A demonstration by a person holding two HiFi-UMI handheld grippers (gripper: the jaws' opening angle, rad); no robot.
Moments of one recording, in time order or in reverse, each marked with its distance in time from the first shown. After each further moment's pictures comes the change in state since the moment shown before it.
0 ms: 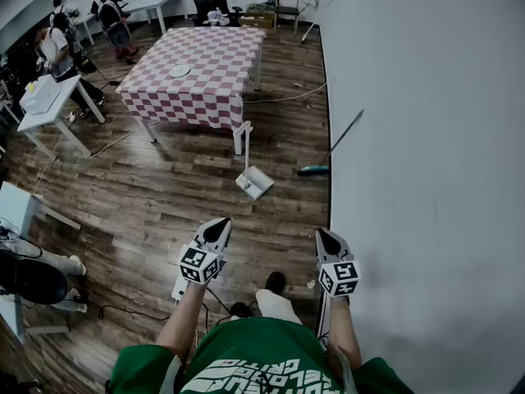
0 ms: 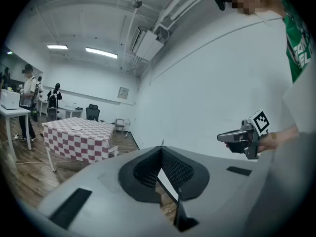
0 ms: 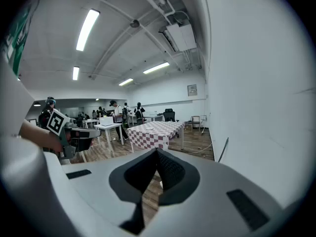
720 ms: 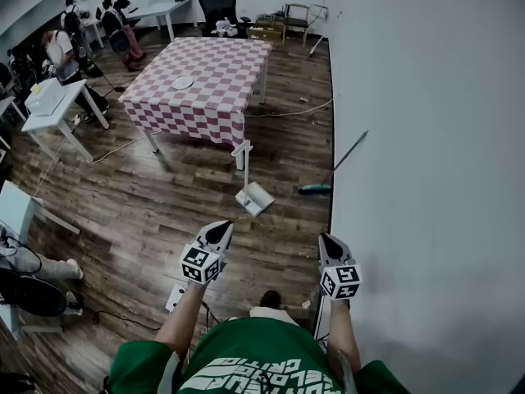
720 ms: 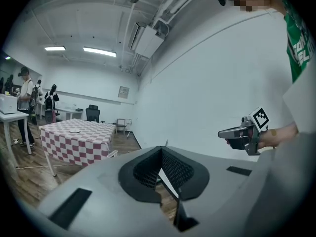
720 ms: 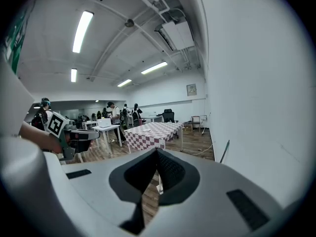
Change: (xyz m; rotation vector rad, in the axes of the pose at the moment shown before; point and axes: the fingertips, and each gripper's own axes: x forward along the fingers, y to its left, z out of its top) left arm 0.083 0.026 0.013 0.026 0.025 0.016; right arm 0.059 -0.071 0.019 0.021 -0.004 0.004
